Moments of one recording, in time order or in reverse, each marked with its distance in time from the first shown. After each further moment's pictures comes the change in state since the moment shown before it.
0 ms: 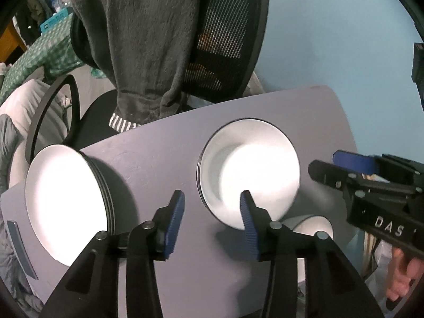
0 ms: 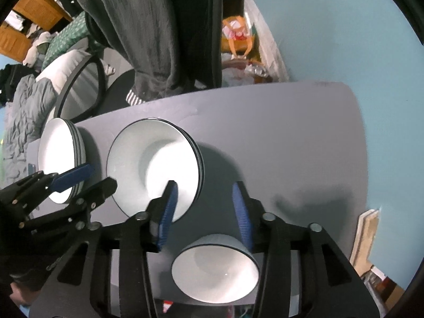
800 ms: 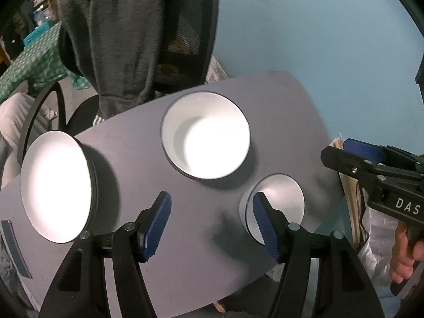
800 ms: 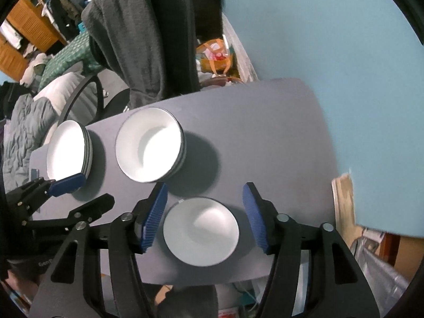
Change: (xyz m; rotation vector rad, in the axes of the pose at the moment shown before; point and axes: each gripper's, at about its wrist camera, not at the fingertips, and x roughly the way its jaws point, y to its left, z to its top) left arm -0.033 -0.022 -0.049 0.105 -0.025 -0.097; right arm -0.056 -0.012 -0.062 0.077 -0.136 -0.050
